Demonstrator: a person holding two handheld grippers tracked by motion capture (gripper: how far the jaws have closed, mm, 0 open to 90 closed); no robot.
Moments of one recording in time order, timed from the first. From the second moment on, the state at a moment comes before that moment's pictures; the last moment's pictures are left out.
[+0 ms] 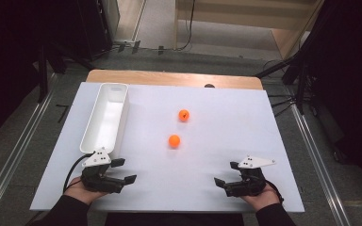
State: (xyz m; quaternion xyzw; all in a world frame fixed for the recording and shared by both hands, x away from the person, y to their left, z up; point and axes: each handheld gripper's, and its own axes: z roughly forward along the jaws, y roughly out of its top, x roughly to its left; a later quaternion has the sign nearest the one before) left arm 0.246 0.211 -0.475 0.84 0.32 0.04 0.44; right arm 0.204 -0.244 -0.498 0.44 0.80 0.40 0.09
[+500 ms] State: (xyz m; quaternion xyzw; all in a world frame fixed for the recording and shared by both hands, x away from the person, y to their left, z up) left arm 0.247 0.200 -0.467 0.85 0.32 0.04 0.42; right arm 0.204 -0.244 -0.499 0.44 0.80 0.40 0.09
